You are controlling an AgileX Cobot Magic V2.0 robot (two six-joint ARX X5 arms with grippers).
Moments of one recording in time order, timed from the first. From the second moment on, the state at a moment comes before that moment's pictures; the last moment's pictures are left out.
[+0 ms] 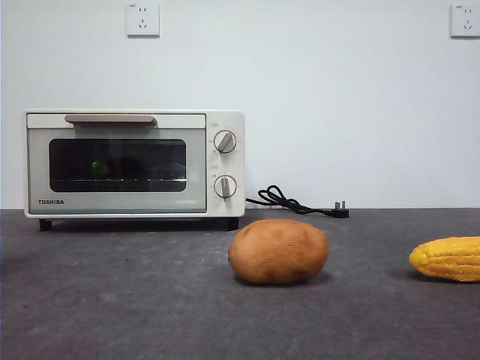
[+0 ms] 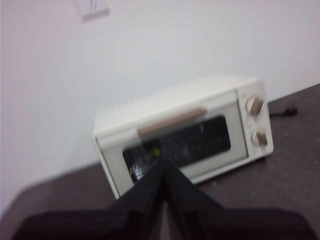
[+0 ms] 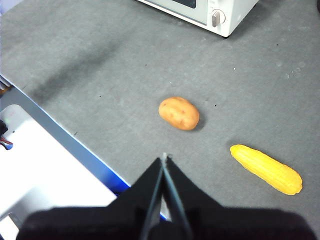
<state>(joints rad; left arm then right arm) 0.12 0.10 0.31 -0.13 0.30 0.22 0.89 0.83 1.50 -1.36 0.10 0.15</state>
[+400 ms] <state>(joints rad) 0.08 0.01 0.07 -0.12 0.12 0.05 0.89 0.83 1.50 -1.36 0.10 0.15</state>
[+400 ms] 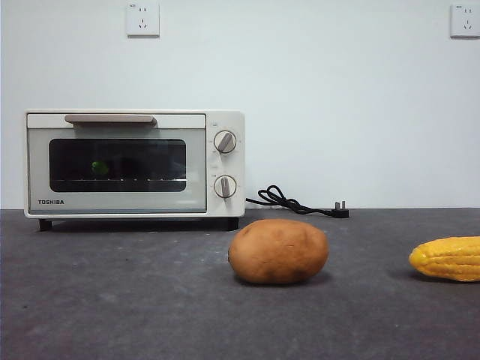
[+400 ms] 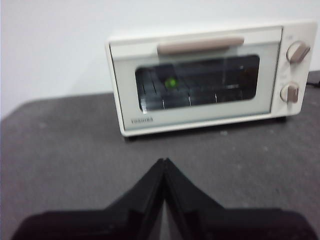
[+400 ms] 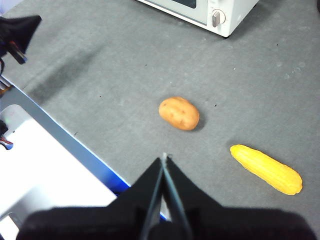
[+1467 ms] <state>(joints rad) 0.08 0.02 0.02 -0.17 0.11 -0.05 0.89 0.83 1.50 -1.36 0.10 0.15</state>
